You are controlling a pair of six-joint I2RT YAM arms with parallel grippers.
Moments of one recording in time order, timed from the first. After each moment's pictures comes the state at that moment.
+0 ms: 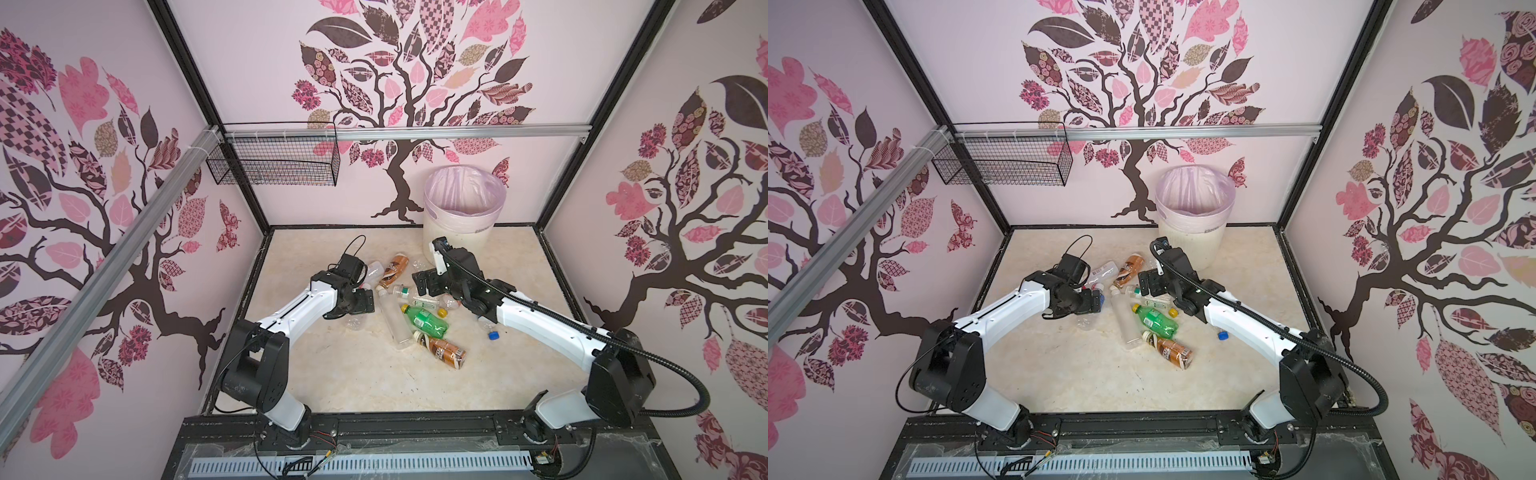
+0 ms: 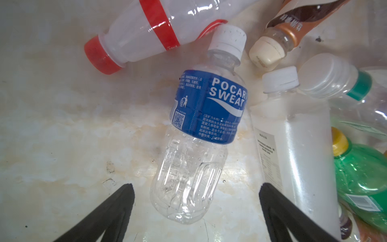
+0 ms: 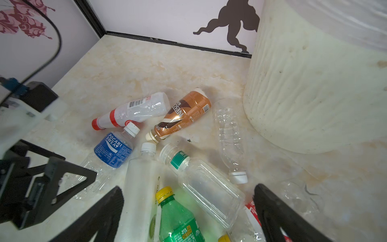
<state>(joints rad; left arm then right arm) -0.40 1.61 1.12 -0.76 -0.02 -0.47 0.66 1.46 1.10 -0.18 0.11 0.25</state>
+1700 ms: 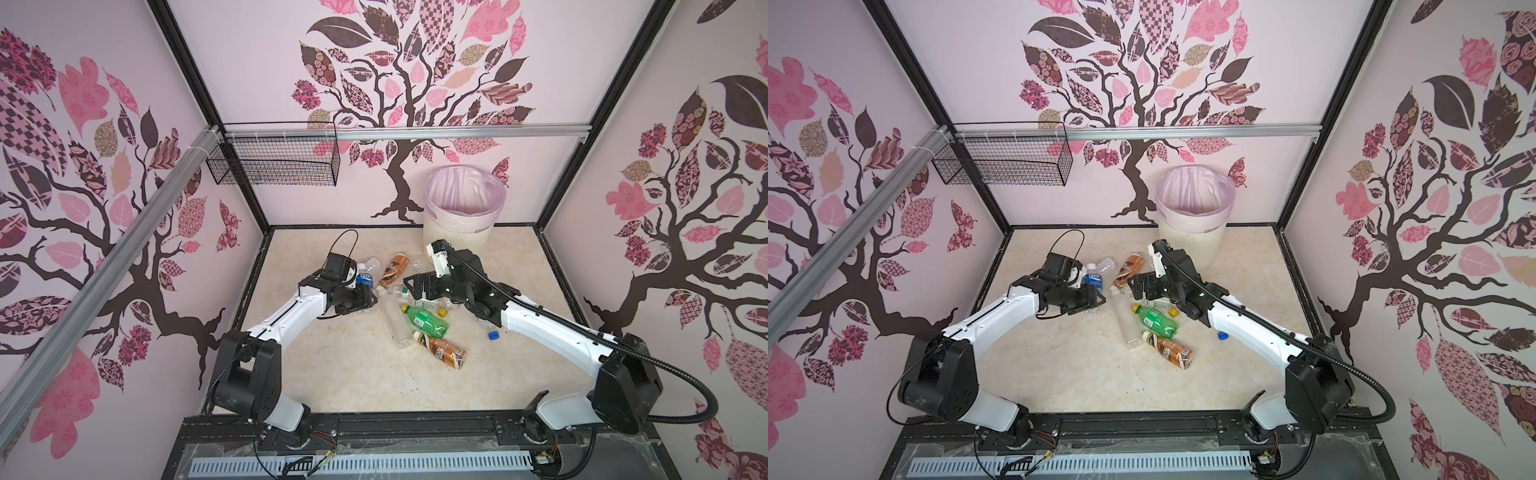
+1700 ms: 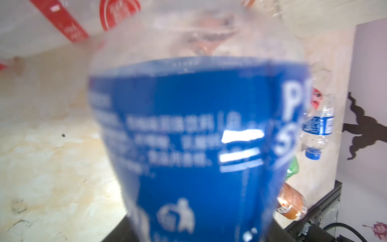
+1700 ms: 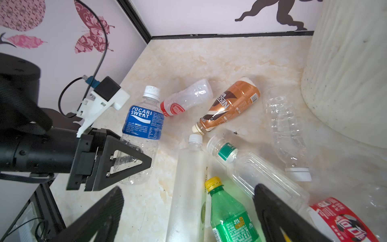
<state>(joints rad) -0.33 1.48 1.05 -0.56 0.35 -0.47 0.66 1.42 1.08 -0.14 -0.10 0.42</state>
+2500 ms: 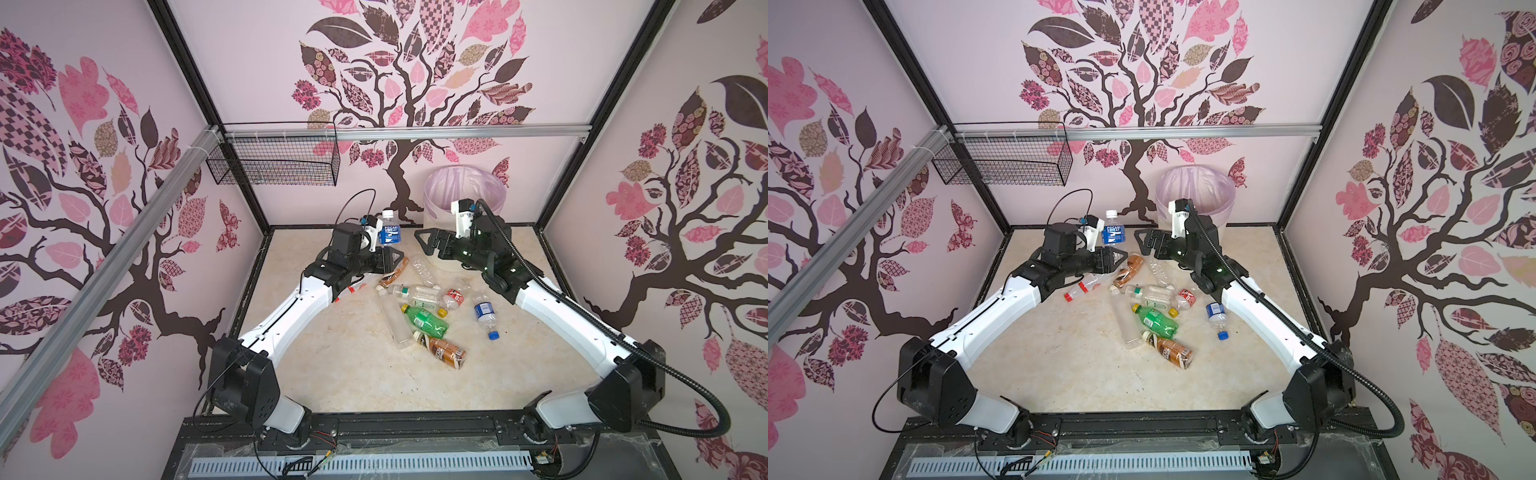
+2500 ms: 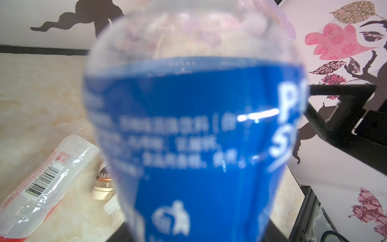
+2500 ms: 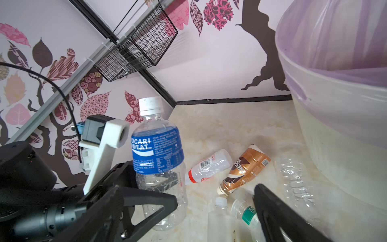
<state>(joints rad) -0.44 1.50 1.29 -0.28 0.37 -0.38 0.51 1.43 1.30 -0.08 -0.23 0.57</state>
